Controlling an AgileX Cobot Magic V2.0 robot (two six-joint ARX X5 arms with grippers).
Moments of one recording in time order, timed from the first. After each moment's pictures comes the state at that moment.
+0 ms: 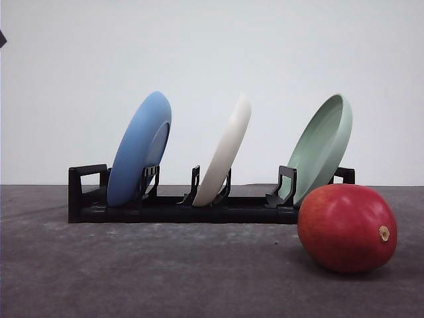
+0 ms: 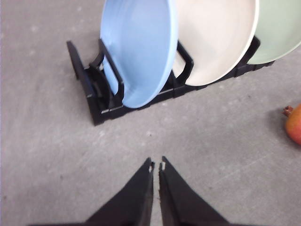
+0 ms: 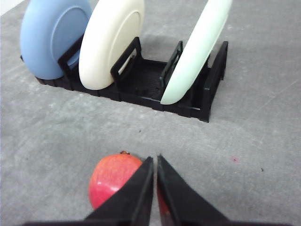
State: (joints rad) left_arx -0.33 0.68 0.79 -0.67 0.16 0.03; right_arx 0.25 0.42 0.60 -0.64 -0.24 0.13
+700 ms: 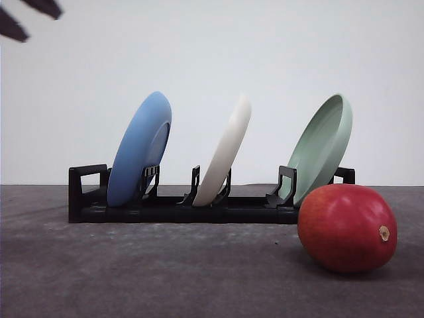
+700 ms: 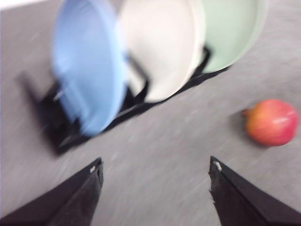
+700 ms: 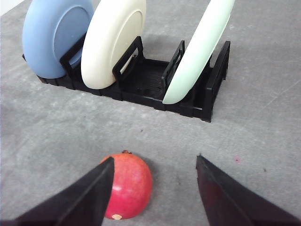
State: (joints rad) left_arx -0.49 0.74 0.79 -0.55 0.19 0.05; right_arx 0.26 0.42 0.60 -0.64 -0.25 0.13
